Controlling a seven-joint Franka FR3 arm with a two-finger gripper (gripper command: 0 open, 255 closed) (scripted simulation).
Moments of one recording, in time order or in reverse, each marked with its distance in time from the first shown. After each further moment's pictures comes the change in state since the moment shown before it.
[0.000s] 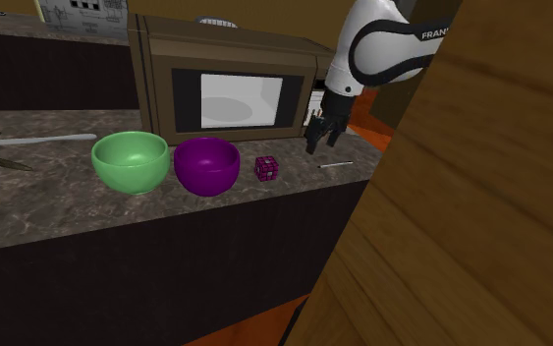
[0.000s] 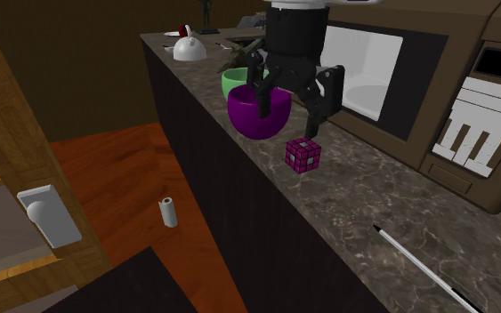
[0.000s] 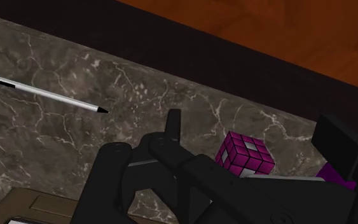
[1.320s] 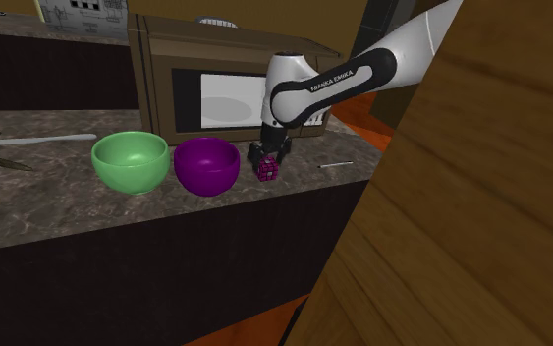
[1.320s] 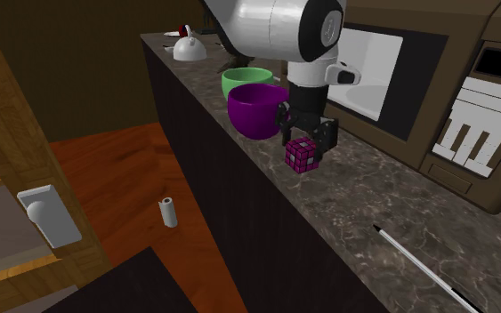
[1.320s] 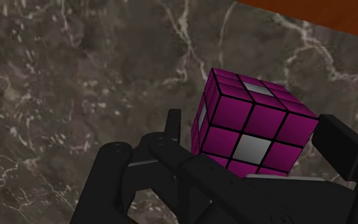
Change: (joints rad) arm 0.036 0.572 0.056 0.320 -0.115 0.228 0.227
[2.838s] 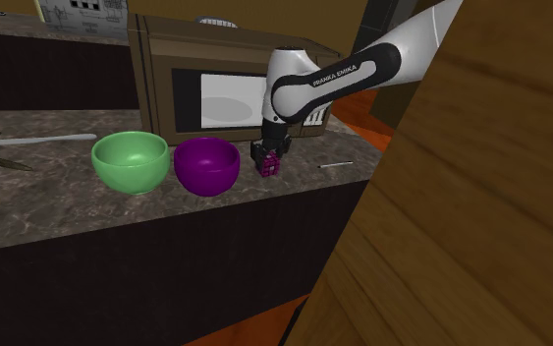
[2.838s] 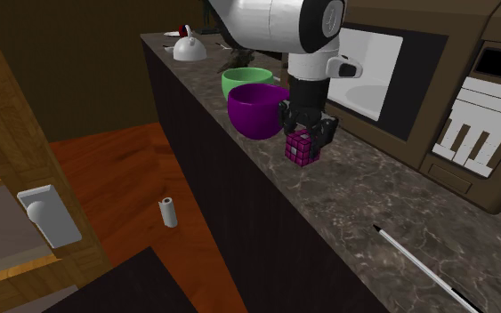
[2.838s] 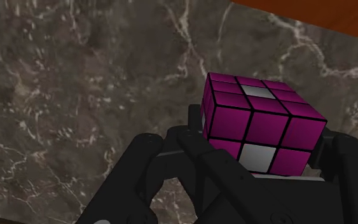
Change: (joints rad) arm -0.001 -0.018 0.001 0.009 0.004 -0.027 -0.003
